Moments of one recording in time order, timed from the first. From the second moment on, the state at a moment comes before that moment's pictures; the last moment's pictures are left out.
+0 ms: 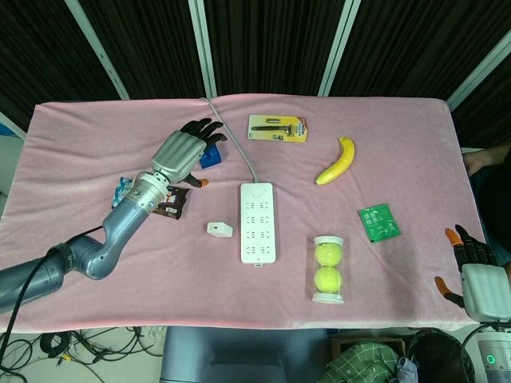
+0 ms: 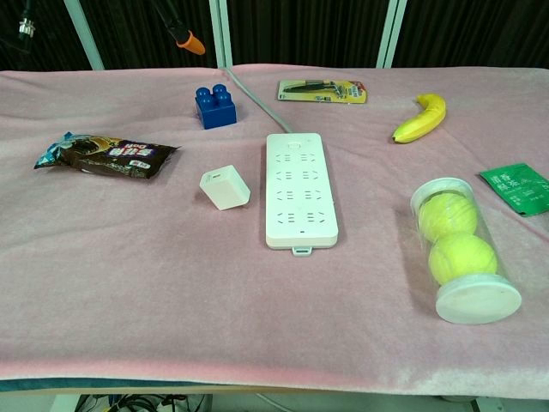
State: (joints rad) left arm -1.04 -1.35 -0.33 -1.37 1.09 0.71 0.23; right arm 0.09 -1.09 0.06 -1.64 -1.42 1.41 -0.09
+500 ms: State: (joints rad) left arm -1.05 -1.36 -0.30 -1.36 1.08 0.72 0.19; right arm 0.09 -1.09 0.06 -1.64 -1.43 1.41 -0.08
